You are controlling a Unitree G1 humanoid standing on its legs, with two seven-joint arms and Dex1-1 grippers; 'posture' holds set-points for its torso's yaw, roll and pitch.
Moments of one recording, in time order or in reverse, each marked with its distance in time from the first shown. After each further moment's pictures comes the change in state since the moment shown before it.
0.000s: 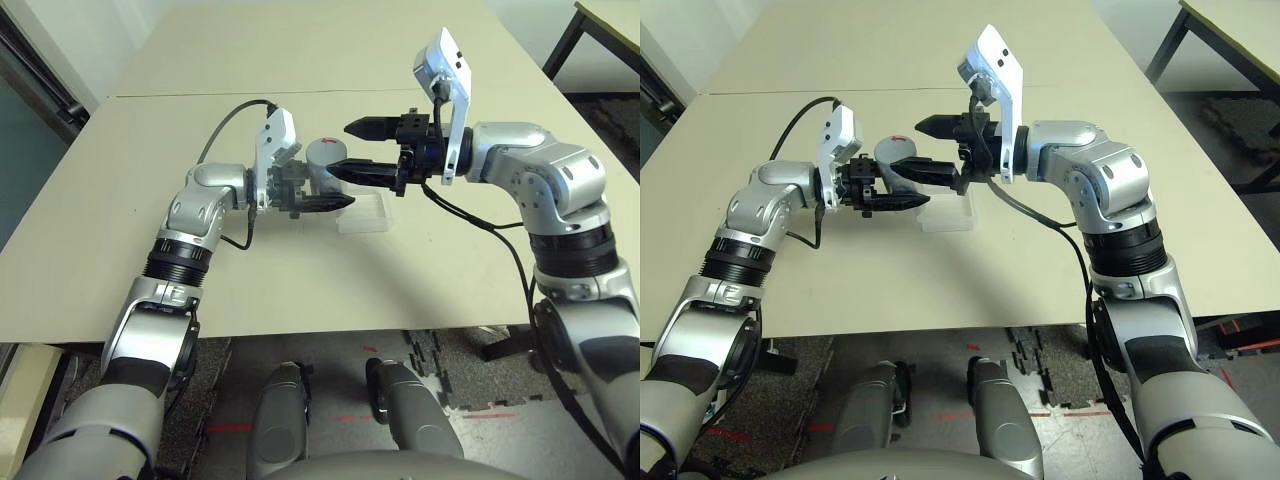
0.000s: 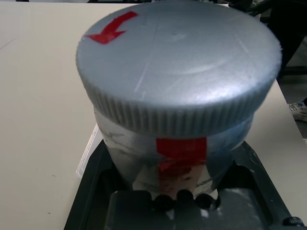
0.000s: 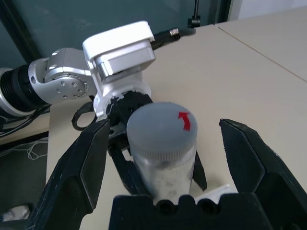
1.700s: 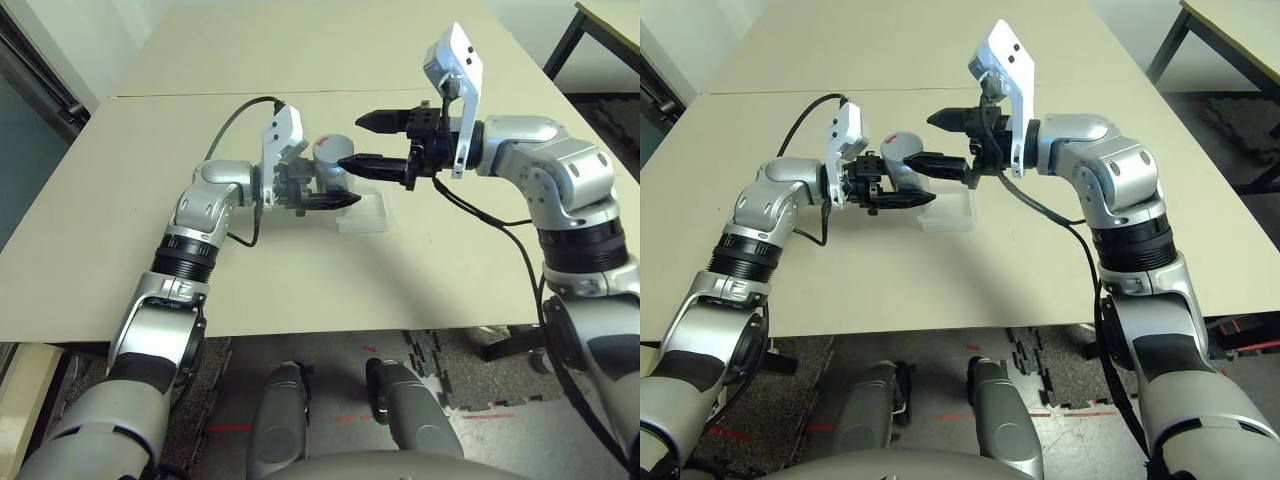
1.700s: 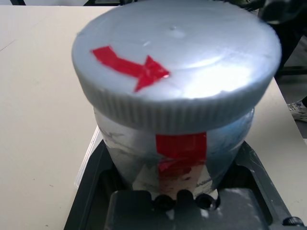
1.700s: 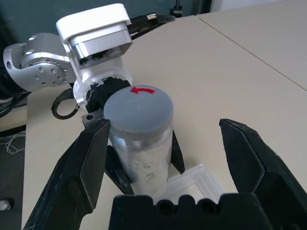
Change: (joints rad) left arm -0.024 -0.024 -0.003 0.034 0.015 -0.017 -0.001; right arm 0.012 -0.069 -0.014 0.020 -0.030 -0.028 0.020
